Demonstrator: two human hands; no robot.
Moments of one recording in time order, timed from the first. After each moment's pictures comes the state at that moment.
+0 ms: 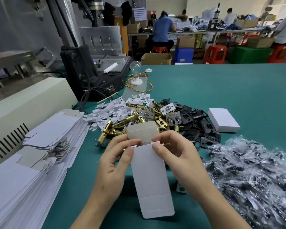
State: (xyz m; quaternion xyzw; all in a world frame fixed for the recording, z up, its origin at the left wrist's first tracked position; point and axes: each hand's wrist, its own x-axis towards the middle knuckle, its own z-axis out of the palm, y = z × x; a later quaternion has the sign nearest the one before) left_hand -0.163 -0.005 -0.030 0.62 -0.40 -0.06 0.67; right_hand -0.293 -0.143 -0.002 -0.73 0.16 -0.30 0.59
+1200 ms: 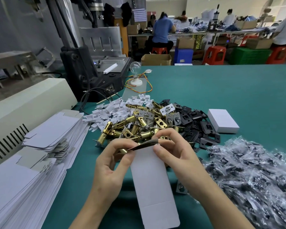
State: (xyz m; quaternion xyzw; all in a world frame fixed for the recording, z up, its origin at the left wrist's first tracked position) left_hand -0.160 -0.003 -0.035 0.58 -0.42 -0.06 0.69; right_hand -0.294 -0.148 -0.004 -0.70 0.10 -0.25 0.66
